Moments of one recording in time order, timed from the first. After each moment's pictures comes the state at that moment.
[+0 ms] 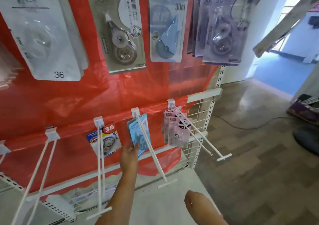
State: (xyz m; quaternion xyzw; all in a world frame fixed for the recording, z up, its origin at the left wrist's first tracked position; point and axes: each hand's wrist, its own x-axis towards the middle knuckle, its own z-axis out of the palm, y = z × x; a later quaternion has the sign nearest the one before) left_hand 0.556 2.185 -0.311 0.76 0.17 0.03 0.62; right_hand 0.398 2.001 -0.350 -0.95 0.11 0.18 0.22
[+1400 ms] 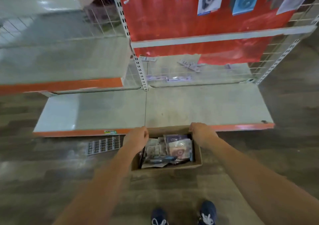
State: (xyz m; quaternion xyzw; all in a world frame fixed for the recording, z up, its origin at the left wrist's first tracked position) left_hand 0.156 2.508 -0.499 0.97 0.06 -0.19 0.13; right_hand 0.191 2.262 -0.477 -0.95 -0.07 0.28 0.13
